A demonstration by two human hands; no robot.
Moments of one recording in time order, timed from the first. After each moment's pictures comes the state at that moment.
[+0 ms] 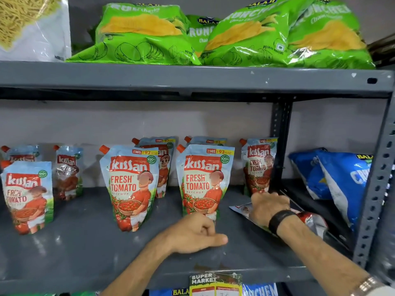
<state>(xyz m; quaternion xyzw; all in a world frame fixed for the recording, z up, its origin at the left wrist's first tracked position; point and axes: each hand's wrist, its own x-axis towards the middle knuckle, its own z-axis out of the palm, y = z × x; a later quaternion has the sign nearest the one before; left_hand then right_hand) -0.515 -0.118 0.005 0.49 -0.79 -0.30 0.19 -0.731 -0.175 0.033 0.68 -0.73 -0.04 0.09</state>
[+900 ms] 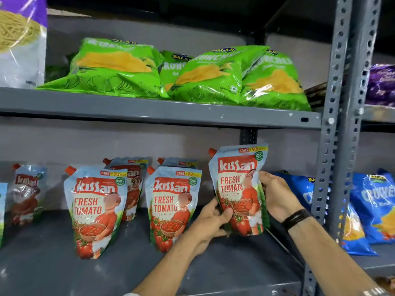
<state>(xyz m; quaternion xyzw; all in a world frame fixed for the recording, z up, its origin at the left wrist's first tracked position) -0.645 -0.169 0.023 0.32 -0.61 -0.57 0.45 -0.824 -0.158 0.107 0.46 -0.38 0.64 -0.49</state>
